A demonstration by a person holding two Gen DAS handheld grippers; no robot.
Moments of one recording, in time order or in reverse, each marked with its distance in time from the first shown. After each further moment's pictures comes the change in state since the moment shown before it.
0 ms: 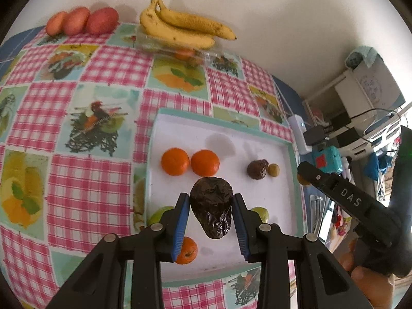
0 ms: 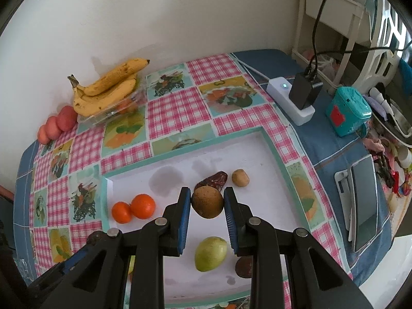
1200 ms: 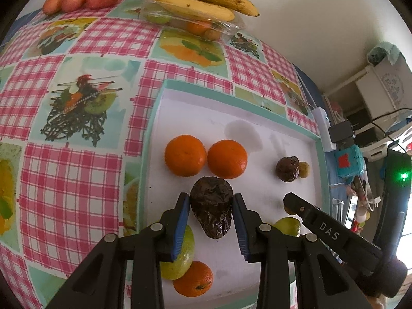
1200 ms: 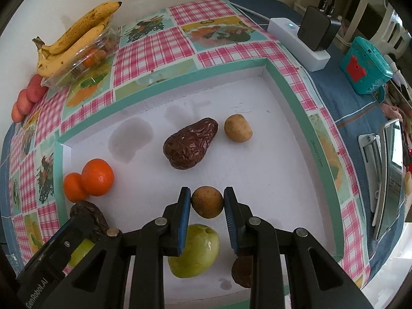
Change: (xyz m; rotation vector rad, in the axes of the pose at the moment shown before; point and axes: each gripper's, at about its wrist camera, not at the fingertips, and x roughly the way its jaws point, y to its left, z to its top) left arm 0.064 0.018 0.000 -0.041 0.041 0.042; right arm 0.077 -0.010 -0.028 0.017 0.201 -0.046
